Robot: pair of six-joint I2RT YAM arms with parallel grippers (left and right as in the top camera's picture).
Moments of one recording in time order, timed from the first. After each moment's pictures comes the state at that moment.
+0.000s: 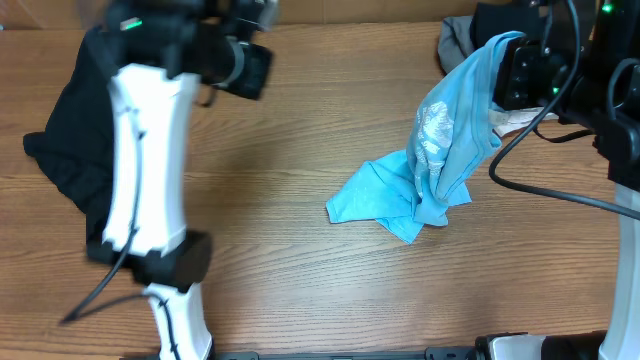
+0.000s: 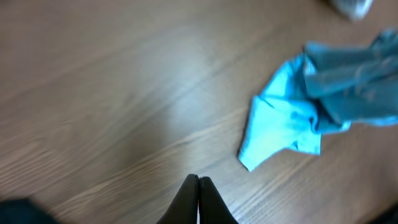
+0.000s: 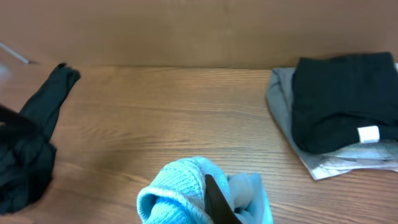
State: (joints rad) left arm -0.26 2.11 2.64 -1.68 0.24 0.13; right arm 0.09 1.53 2.20 -1.33 -0.20 0.09
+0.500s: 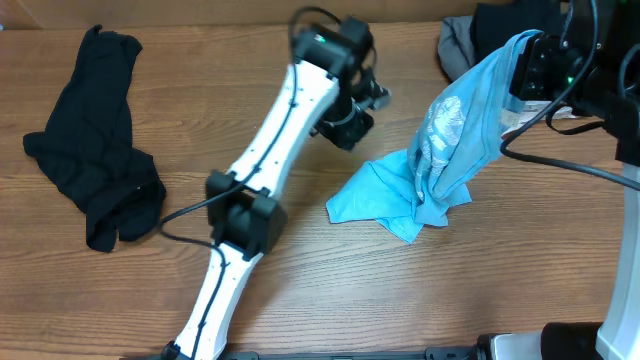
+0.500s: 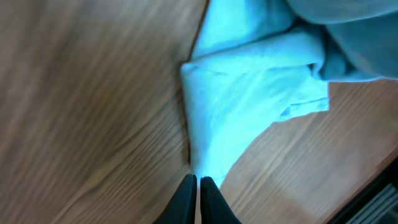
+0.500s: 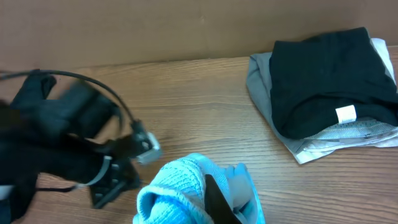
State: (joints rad) left arm -0.53 2.53 2.64 -1.68 0.26 0.25; right arm 0.01 1.57 2.20 -1.35 -0.20 0.10
